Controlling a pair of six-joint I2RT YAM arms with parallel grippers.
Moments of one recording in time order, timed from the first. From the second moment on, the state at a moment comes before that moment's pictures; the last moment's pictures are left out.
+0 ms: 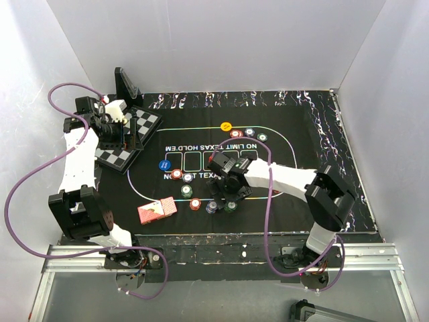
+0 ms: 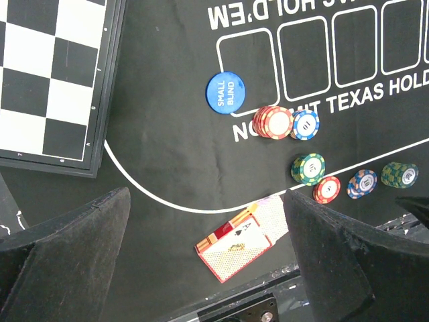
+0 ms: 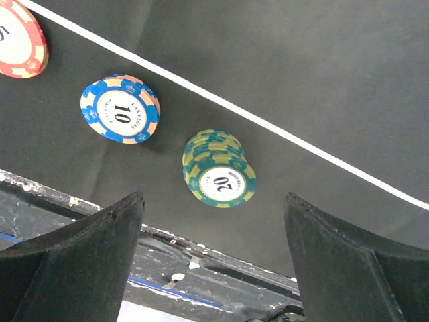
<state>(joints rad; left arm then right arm) 0.23 1.52 1.46 -1.02 0.46 0.25 0.98 1.70 1.21 -0.82 0.03 0.46</state>
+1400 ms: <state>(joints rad) 0.23 1.52 1.45 -1.02 0.46 0.25 0.99 1.72 1.13 -0.72 0.04 0.49</state>
